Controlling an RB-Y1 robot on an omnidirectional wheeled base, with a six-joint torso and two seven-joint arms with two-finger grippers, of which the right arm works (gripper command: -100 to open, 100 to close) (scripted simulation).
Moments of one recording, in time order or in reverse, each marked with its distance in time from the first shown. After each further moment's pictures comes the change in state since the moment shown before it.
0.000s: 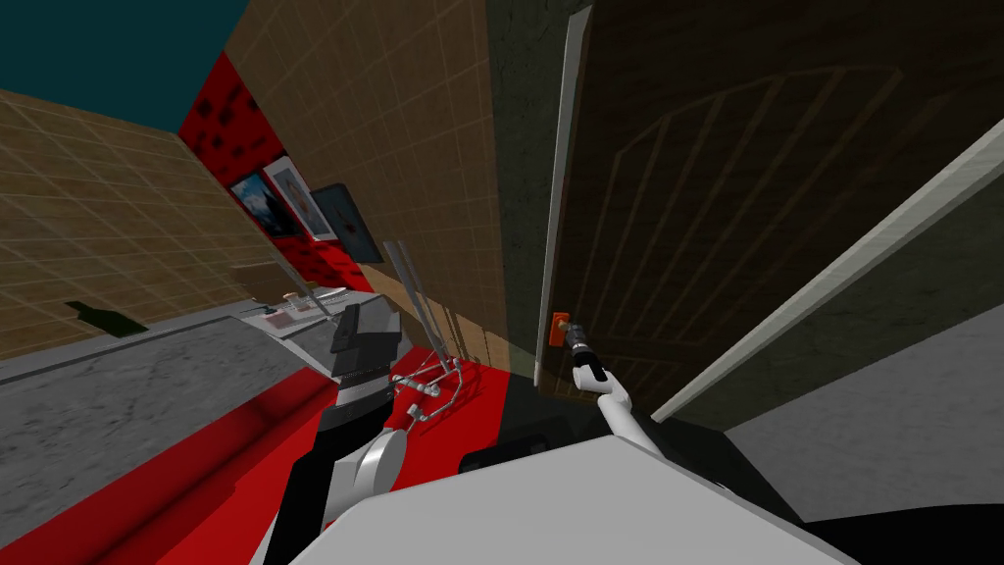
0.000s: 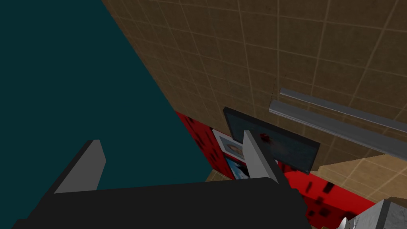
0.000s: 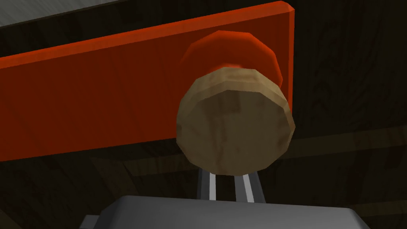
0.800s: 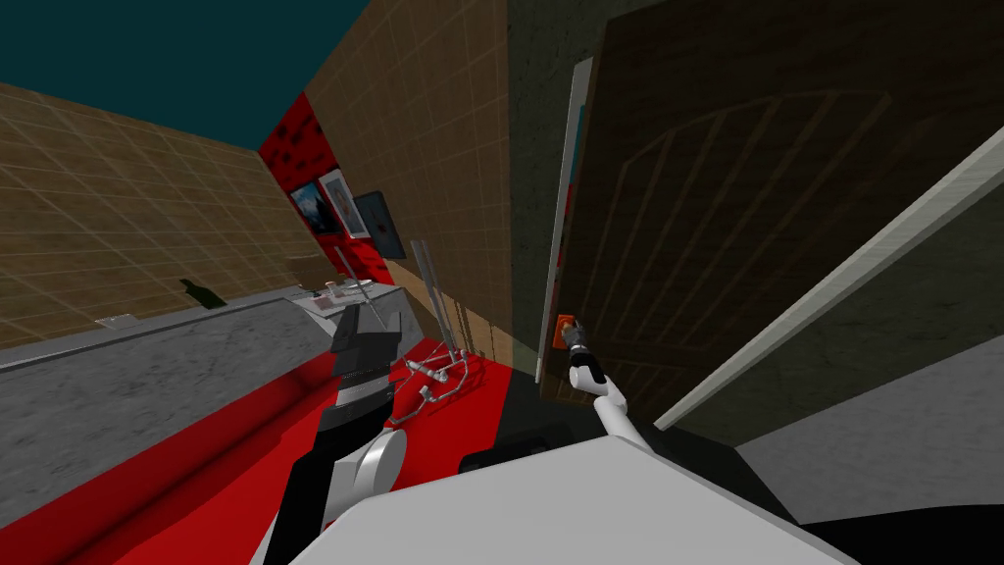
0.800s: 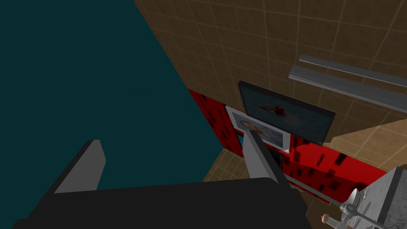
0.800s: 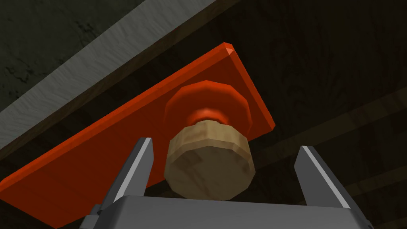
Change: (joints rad) arm 0.008 0.038 0.002 -0.018 -0.153 0.005 -0.210
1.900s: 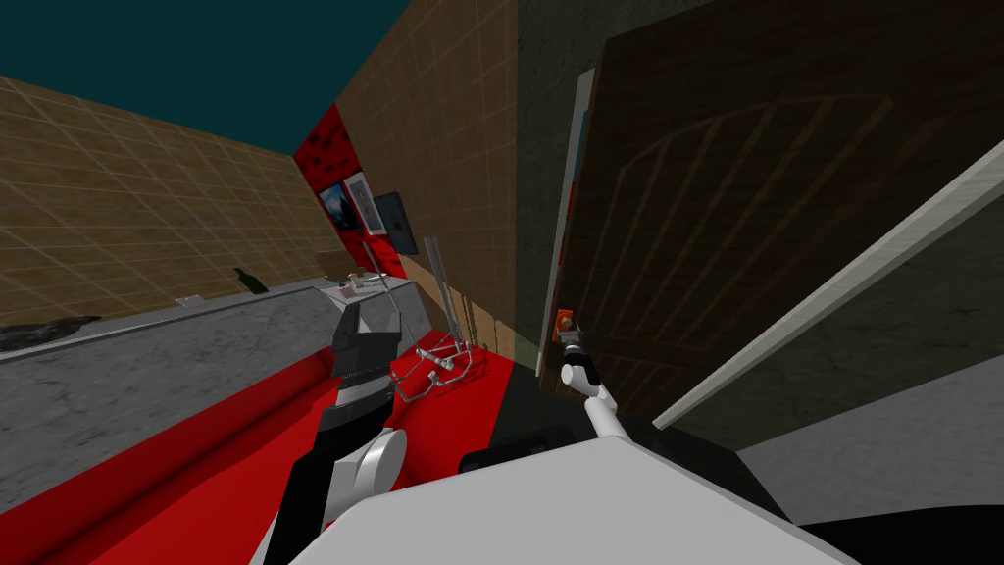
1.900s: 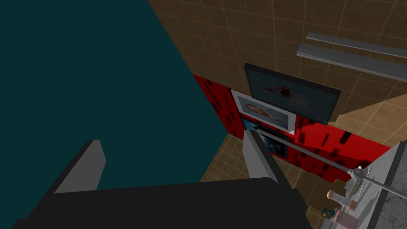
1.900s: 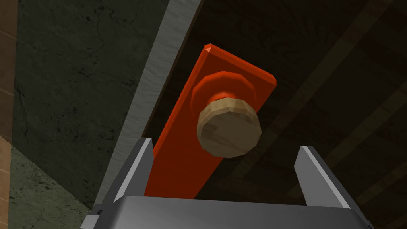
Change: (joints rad) arm 0.004 0.077 0.008 -0.049 -0.213 0.002 -0.287
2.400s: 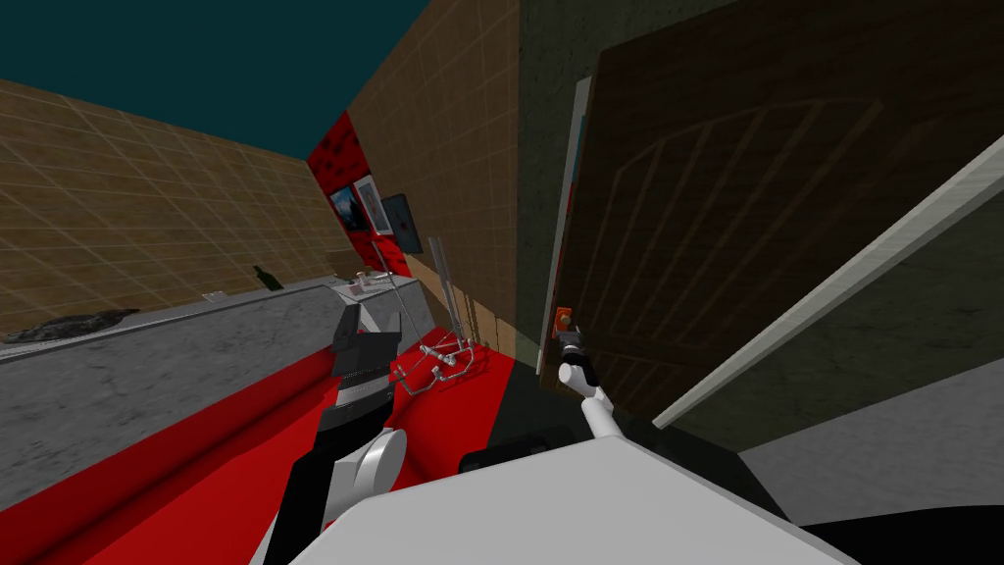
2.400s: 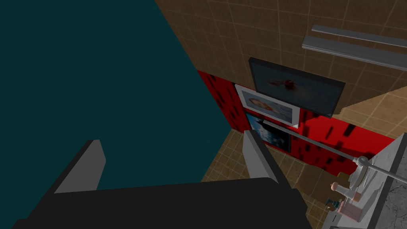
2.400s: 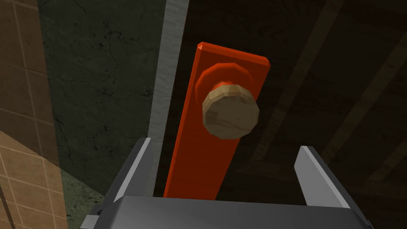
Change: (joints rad) arm 0.005 0.032 0.002 -0.027 -0.078 0.003 -0.118
